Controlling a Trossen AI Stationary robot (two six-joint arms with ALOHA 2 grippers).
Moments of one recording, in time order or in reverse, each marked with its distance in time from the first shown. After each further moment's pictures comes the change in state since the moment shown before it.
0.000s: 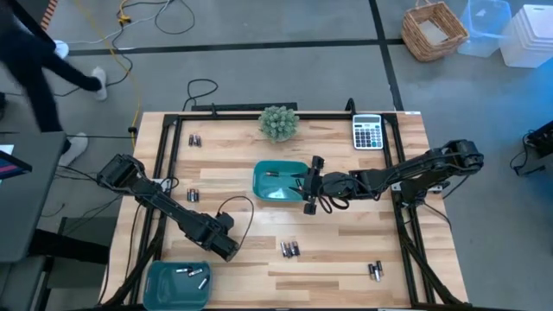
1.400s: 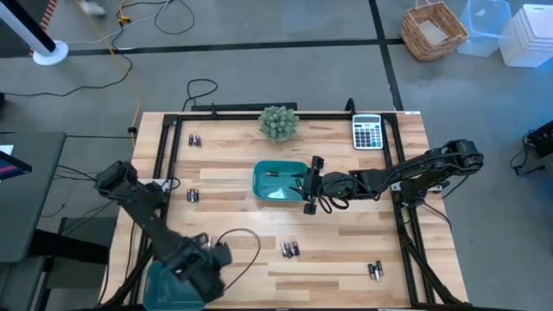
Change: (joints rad) left arm -0.243 0.002 0.541 -0.384 0.012 0.205; right arm 0.000 0.000 0.000 -0.004 0.000 0.000
